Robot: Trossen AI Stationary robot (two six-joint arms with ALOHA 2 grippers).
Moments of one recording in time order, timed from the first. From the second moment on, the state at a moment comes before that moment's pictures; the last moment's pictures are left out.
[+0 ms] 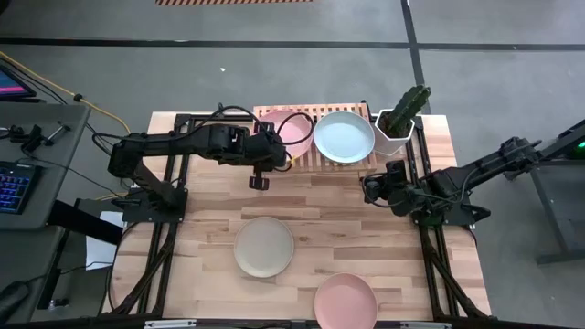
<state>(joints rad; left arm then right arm) 0.05 1.61 1.67 -1.09 -0.37 0.34 0.40 0.91 0.74 -0.65 0.81 1.40</state>
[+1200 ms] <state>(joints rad) -0.40 0.94 0.66 -0.45 -0.25 -1.15 0.40 0.91 0.74 -0.56 0.77 1.32</state>
